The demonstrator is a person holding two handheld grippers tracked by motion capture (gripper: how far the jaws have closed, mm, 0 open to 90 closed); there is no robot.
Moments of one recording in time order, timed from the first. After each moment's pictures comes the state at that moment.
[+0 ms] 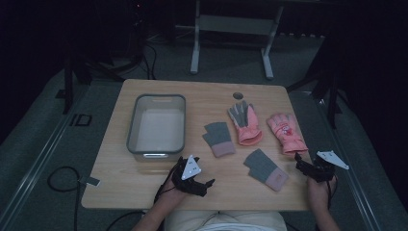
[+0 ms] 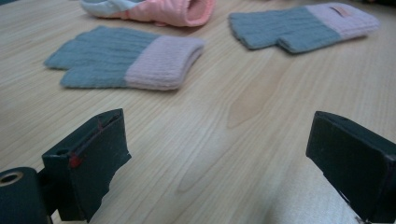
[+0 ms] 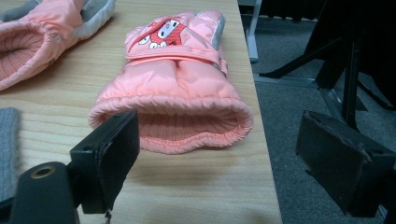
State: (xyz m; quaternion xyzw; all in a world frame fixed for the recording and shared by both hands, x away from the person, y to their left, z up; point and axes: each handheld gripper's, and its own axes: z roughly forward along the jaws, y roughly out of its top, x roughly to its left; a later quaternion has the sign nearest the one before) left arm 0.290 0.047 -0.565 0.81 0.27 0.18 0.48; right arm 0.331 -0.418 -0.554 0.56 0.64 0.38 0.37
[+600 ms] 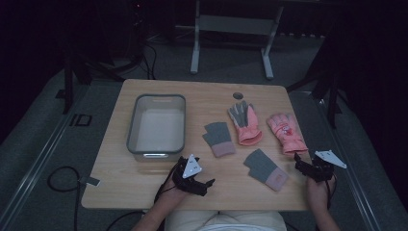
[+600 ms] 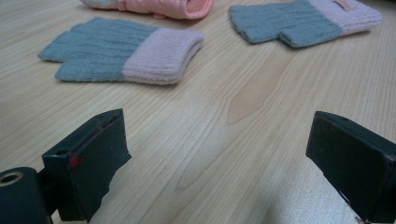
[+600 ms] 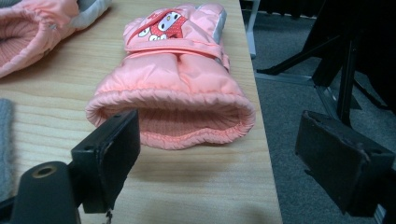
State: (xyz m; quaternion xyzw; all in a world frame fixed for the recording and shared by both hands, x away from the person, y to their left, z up) left arm 0.291 0.045 -0.565 0.82 0.27 0.18 0.48; right arm 0.332 -0.415 -0.554 0.55 0.65 0.36 0.38
